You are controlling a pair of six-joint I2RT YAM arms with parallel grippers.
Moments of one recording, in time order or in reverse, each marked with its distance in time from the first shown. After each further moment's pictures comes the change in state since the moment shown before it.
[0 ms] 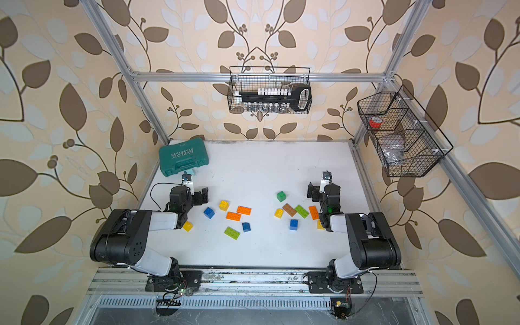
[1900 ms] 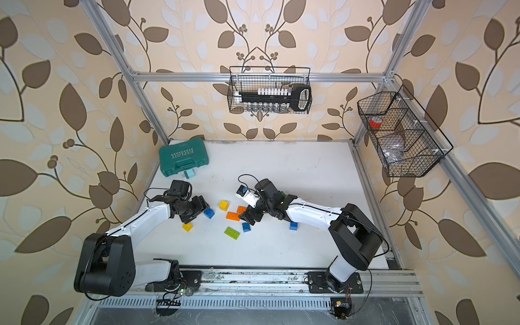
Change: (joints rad) left arm -0.063 -0.212 0.289 -1.181 0.209 -0.625; right arm 0.763 0.108 0.557 -0.831 -0.422 -0.204
